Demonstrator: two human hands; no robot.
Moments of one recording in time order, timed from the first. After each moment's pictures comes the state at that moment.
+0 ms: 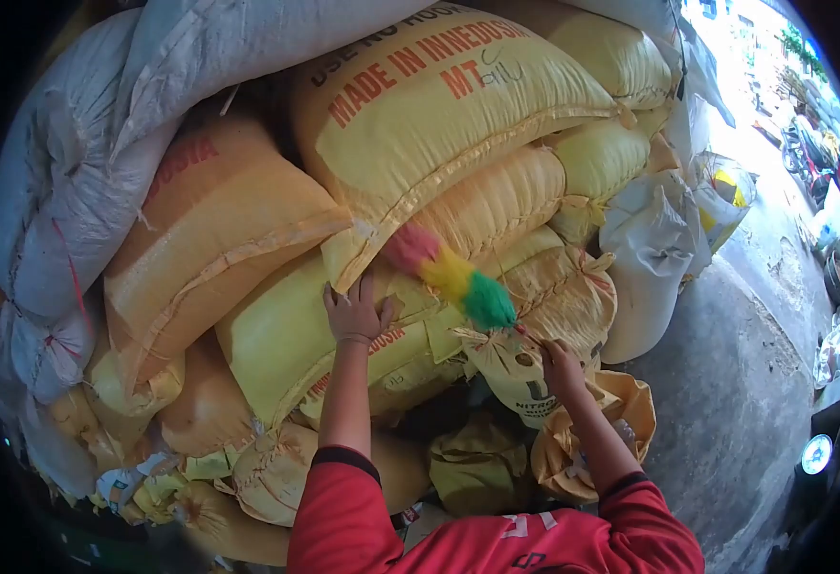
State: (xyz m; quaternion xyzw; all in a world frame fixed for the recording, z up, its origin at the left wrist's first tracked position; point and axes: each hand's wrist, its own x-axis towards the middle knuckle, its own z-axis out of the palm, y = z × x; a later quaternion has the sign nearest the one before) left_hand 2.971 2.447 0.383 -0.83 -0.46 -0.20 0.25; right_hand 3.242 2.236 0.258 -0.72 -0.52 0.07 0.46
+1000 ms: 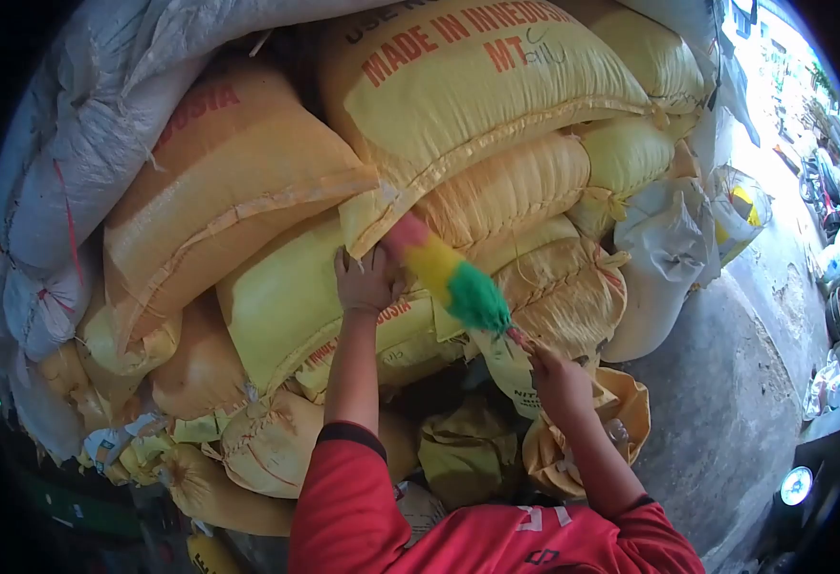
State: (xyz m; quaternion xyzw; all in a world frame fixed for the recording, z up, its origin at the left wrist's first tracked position) left_hand 2.968 2.450 0.378 -0.82 -0.48 -0.15 0.29; right_hand 3.194 2.196 0.363 -0.77 -0.54 0.12 0.32
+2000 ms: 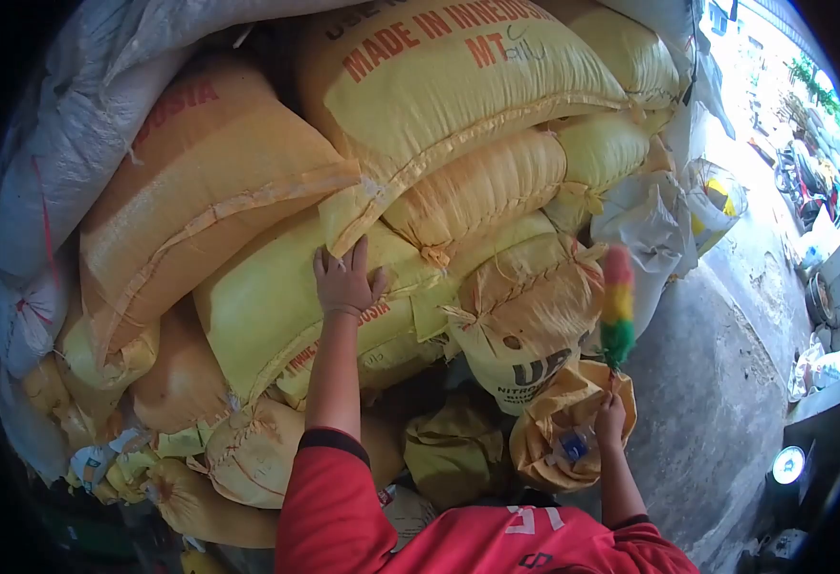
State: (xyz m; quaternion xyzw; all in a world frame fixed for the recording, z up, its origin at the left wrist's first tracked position) left_hand 2.968 2.449 0.379 -0.82 -0.43 -0.23 0.30; right_hand 3.294 2.099 0.165 -0.87 -0.19 0.18 0.43
